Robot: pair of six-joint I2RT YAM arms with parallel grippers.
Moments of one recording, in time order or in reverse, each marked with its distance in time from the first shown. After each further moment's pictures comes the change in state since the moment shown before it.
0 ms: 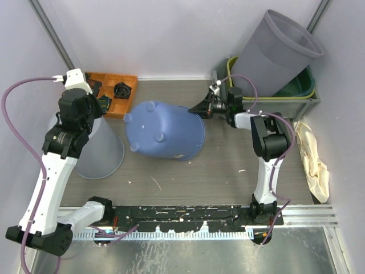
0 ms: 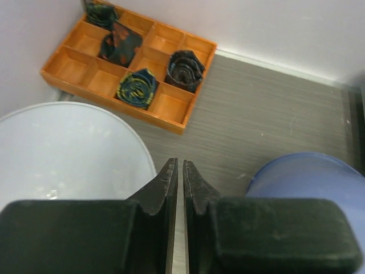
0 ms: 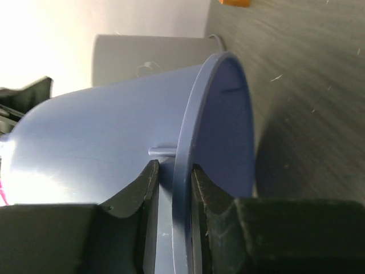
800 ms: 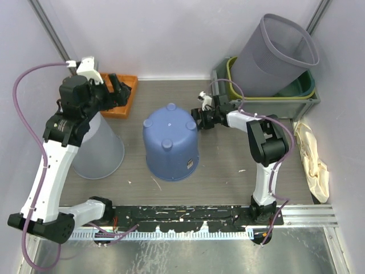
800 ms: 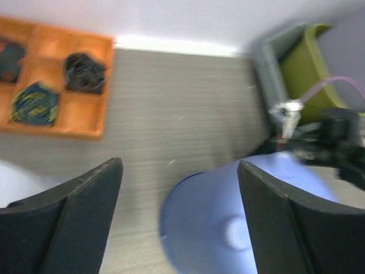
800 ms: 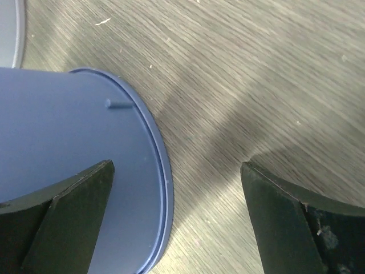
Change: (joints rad) left arm -0.008 0.104 0.096 -0.008 0.331 -0.020; right arm 0.106 -0.109 0.070 -0.851 0.430 -1.141
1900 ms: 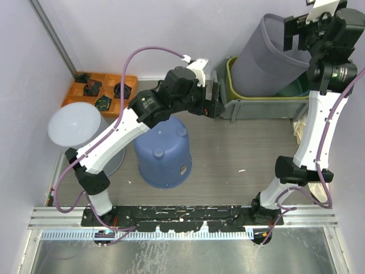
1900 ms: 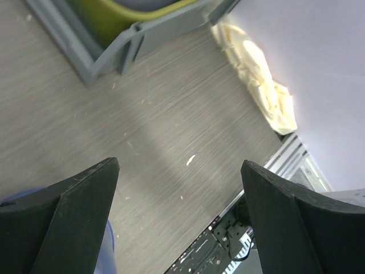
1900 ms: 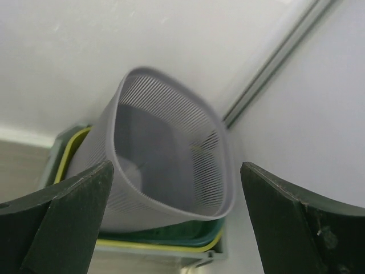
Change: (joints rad) left arm -0.683 0.665 0.719 -0.117 0.074 -0.169; right arm -0.419 -0.341 1.228 -0.713 0.663 -0.556
